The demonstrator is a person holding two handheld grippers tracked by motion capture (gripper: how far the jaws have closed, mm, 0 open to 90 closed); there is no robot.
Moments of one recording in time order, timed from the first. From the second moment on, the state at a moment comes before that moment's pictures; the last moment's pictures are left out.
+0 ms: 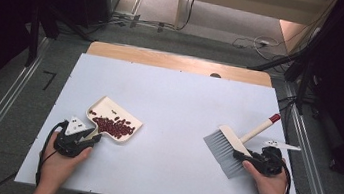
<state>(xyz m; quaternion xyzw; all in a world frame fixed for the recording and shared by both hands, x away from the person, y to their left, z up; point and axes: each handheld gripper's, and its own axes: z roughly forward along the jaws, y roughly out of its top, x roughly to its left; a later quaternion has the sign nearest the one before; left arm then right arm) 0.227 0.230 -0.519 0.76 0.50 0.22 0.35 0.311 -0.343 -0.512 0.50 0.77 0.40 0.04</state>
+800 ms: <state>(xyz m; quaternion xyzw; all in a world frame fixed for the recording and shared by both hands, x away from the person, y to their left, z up) 0.217 0.275 -0.494 0.70 0.51 0.21 0.45 0.301 -0.393 -0.487 0.57 0.72 0.36 0.16</state>
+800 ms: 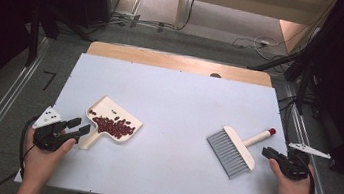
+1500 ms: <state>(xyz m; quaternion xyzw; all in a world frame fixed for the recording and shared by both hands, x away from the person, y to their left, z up) 0.226 0.273 -0.517 0.74 0.52 0.14 0.40 0.367 -0.383 -0.499 0.61 0.72 0.28 0.17</state>
